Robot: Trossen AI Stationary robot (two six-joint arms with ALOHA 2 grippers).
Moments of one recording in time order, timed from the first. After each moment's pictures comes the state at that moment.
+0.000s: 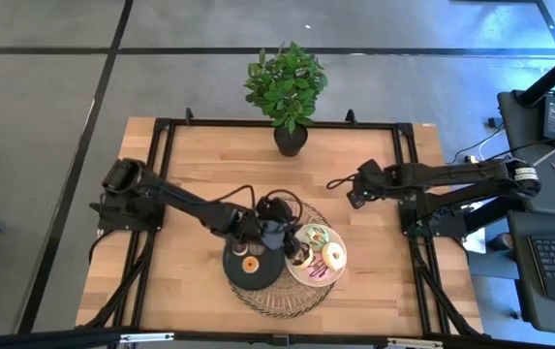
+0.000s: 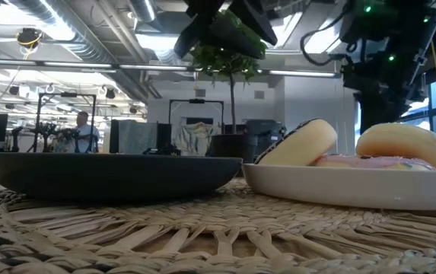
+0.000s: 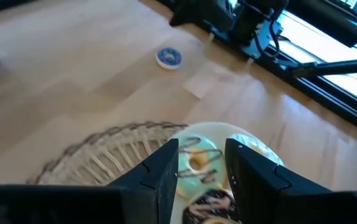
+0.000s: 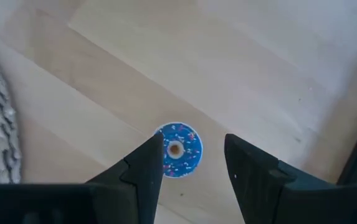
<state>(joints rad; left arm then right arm) -0.30 1.79 1.36 -0.24 -0.58 -0.77 -0.06 1.09 0.70 -0.91 0.40 0.89</state>
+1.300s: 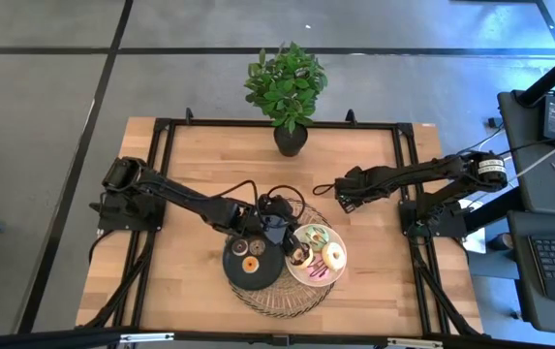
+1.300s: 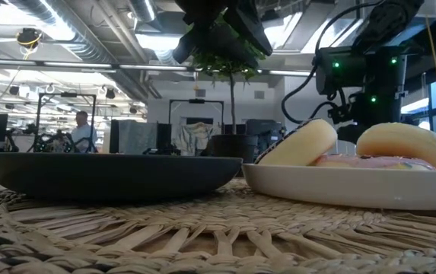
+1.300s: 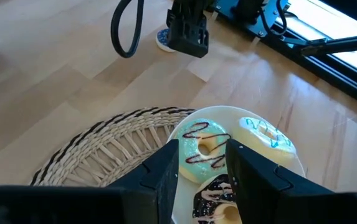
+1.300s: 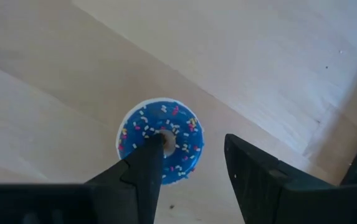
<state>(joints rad) -0.26 1.78 1.36 -0.30 -0.50 -0.74 -0.12 1.45 0.70 -0.84 0.34 0.89</state>
